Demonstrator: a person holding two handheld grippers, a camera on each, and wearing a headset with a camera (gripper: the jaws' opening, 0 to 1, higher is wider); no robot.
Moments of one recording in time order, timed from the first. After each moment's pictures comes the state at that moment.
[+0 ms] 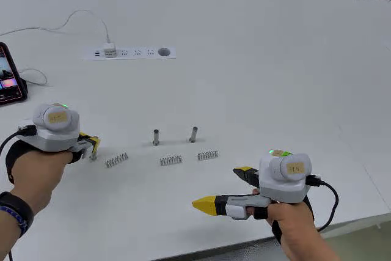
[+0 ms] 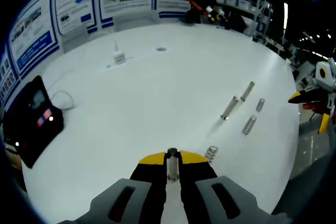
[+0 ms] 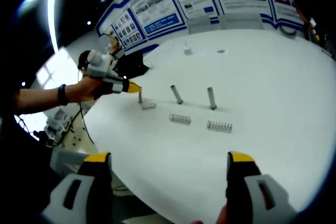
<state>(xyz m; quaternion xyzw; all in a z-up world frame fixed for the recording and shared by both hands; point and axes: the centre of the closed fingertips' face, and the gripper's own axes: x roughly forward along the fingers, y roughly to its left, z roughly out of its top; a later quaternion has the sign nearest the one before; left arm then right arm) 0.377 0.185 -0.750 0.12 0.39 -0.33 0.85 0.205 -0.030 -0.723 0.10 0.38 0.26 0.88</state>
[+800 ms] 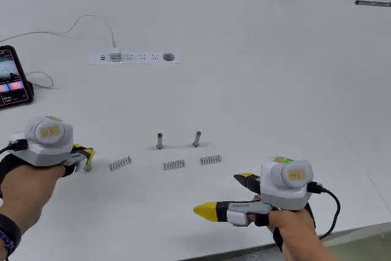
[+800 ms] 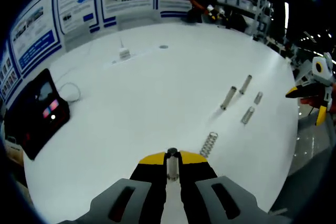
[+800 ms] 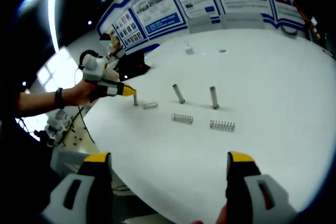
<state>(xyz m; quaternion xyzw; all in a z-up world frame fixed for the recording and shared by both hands) 0.360 0.204 -0.748 0.12 0.39 -0.33 0.85 0.204 -0.025 -0.724 0.10 0.38 0.27 0.88</state>
